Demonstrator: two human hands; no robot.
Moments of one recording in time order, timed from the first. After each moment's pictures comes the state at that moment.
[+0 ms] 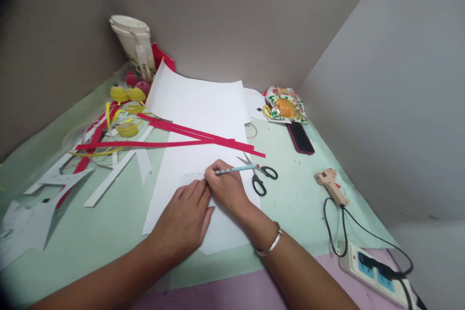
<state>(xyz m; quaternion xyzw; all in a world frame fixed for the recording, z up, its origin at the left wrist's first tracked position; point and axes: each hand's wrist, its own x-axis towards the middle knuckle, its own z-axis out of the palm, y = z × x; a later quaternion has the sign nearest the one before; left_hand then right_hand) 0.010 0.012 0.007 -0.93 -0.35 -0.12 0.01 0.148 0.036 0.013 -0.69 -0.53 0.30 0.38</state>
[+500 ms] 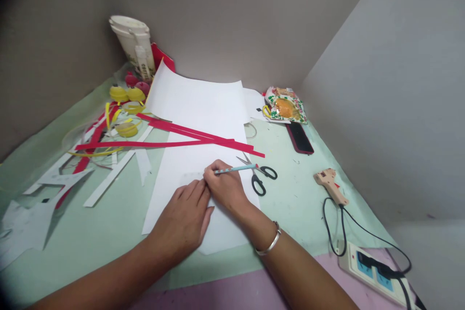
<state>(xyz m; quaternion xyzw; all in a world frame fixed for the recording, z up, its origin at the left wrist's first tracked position) 0.011 0.012 0.005 -0.93 -0.35 -0.12 0.01 0.148 0.036 0.012 -0.69 -0.53 0.30 0.39</state>
